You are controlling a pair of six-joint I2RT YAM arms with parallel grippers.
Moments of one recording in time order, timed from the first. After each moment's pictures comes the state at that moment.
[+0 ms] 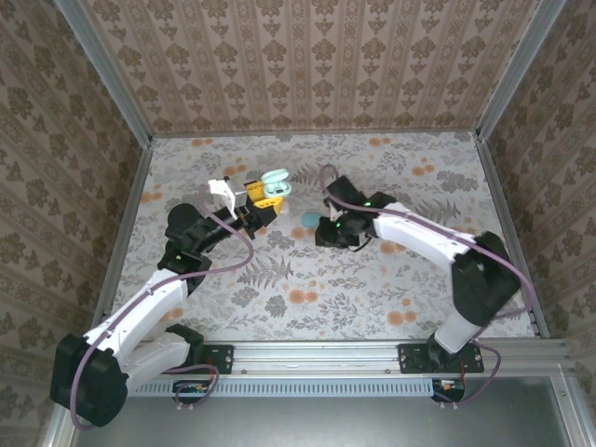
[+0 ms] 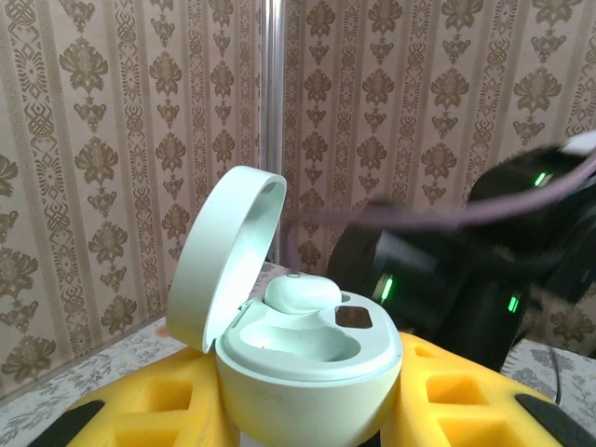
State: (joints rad) left arm -0.49 0.99 0.60 0.59 0.62 -0.15; right arm 0.61 1.59 1.22 -0.68 -0.25 0.67
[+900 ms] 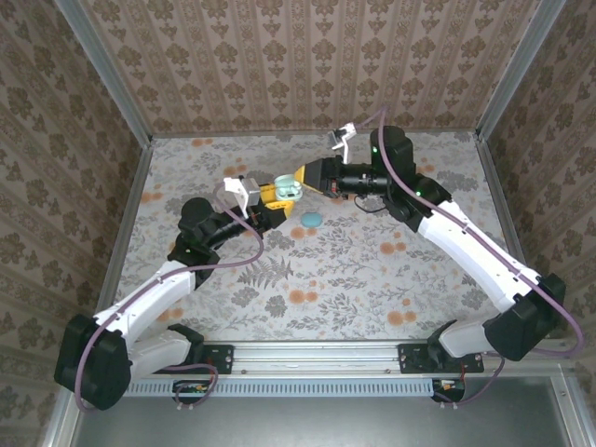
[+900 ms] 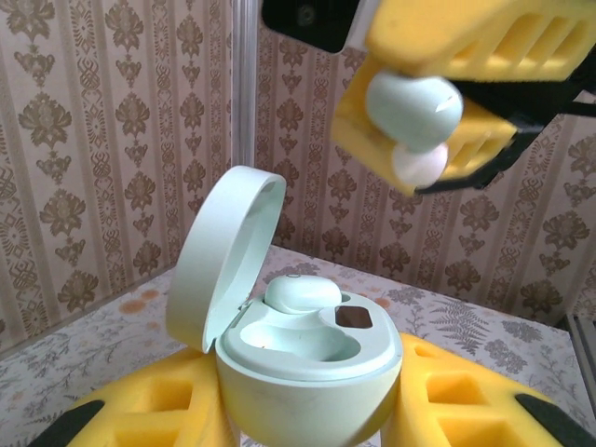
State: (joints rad) left arm -0.52 1.09 0.63 0.60 0.66 -0.14; right arm 0.56 1.40 1.38 -0.21 -0.70 0.94
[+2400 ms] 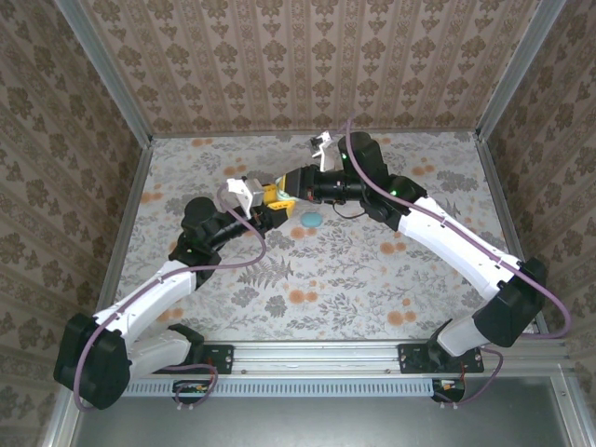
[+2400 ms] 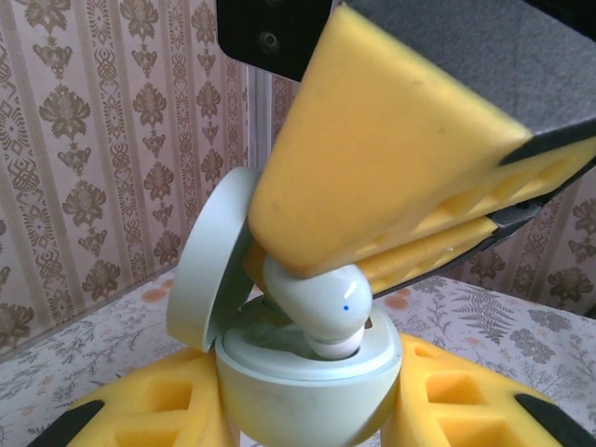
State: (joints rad) left arm -0.54 1.09 0.63 0.55 0.60 -0.08; right arm 0.67 1.49 1.45 -0.33 -0.48 0.82
